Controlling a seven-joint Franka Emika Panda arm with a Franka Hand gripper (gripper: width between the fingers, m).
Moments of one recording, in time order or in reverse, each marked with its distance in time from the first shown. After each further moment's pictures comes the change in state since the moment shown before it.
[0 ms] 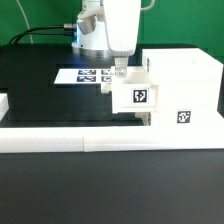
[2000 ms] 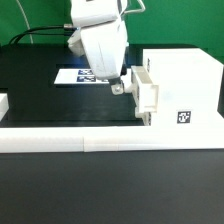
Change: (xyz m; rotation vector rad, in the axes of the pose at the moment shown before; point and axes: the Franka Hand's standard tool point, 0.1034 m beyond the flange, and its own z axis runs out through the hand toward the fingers) arm 0.012 -0.002 0.030 0.093 0.208 0.118
